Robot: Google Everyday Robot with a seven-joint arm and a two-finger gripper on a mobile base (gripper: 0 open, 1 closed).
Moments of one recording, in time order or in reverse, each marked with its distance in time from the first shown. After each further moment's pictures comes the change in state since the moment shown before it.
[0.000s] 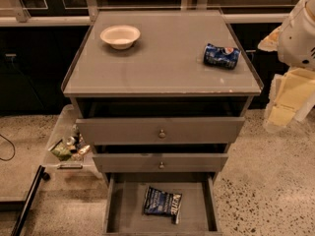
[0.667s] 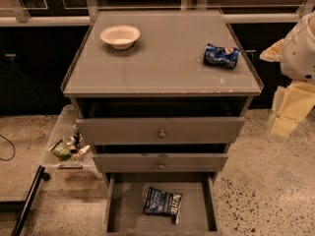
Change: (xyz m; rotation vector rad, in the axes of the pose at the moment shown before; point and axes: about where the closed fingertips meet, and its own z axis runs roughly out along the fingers) arm 0.012 0.005 0.017 -0.010 -0.016 -0.006
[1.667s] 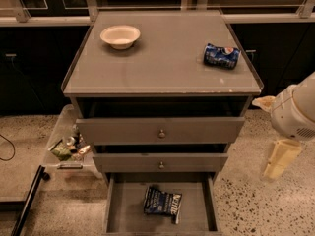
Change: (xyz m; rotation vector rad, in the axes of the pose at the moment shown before) arm 0.051 0.033 0.104 -0.045 -0.041 -0.021
